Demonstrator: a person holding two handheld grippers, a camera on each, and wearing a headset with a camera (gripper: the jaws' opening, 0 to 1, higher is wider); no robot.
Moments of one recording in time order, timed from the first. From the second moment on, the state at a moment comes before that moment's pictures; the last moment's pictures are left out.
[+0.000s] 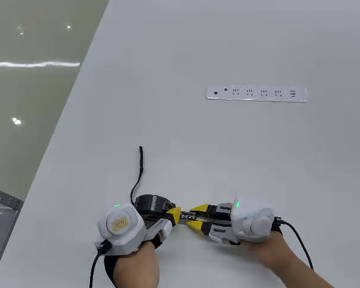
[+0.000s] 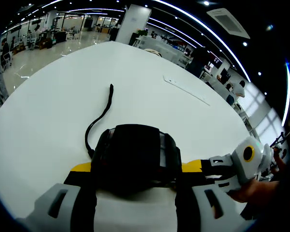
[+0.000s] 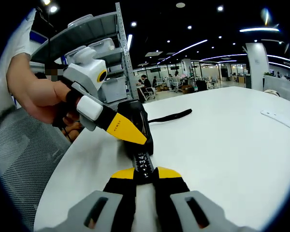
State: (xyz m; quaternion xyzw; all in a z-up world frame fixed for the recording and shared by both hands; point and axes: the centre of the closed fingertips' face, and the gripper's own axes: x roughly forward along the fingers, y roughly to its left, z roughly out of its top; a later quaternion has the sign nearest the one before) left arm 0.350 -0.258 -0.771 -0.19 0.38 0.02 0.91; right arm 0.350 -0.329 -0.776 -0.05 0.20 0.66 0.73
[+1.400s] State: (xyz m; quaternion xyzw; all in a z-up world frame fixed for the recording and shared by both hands) left arm 0.351 -0.255 -0.770 -0.20 0.38 0.02 0.90; right arm 0.350 -0.303 -0.777 -0.06 0.20 0.67 0.71
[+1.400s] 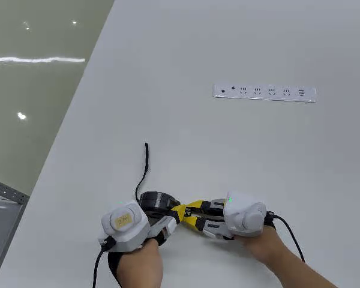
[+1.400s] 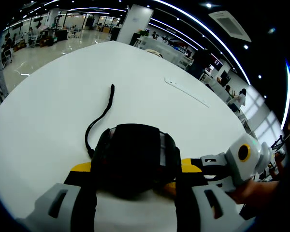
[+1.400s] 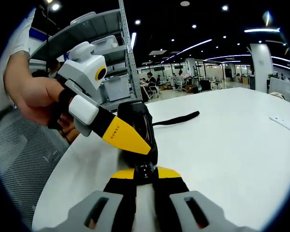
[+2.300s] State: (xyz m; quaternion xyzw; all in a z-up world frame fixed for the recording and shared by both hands) left arm 0.351 -0.253 -0.771 -0.20 0.38 0.02 0.90; right arm 0.349 -0.302 -0.777 -0.06 0.20 0.68 0.71
